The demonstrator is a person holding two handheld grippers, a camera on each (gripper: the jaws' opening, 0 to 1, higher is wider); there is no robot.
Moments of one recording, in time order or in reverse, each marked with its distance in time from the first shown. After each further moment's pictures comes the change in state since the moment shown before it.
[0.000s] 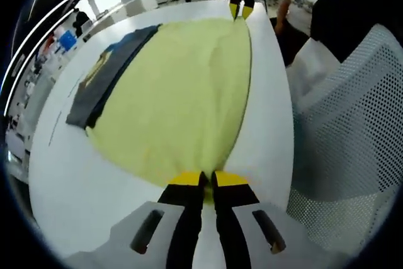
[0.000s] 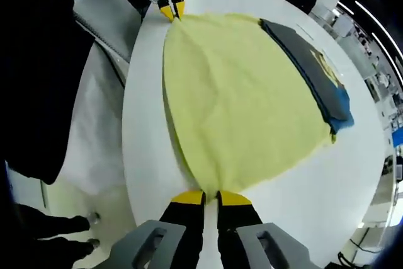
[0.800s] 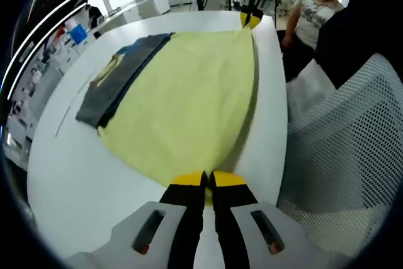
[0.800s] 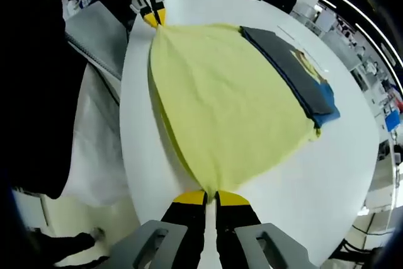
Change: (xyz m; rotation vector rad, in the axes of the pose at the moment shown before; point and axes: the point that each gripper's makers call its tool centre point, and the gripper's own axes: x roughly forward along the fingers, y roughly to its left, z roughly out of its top) left arm -0.025 0.002 0.018 -0.070 -0.043 0.029; right arm -0.023 -0.006 0.005 0.083 -0.054 -0.044
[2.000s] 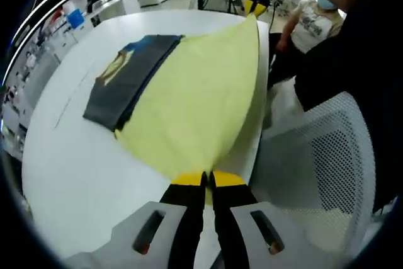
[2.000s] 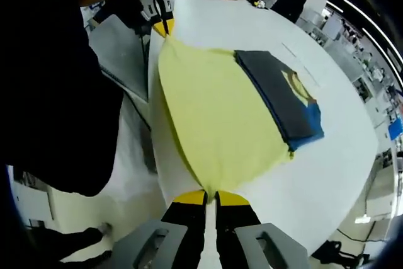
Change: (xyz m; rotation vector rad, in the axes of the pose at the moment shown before) left arm -0.055 -0.010 0.022 -0.077 0.086 -0.084; right arm -0.076 0.008 0.032 -0.037 -0.012 0.057
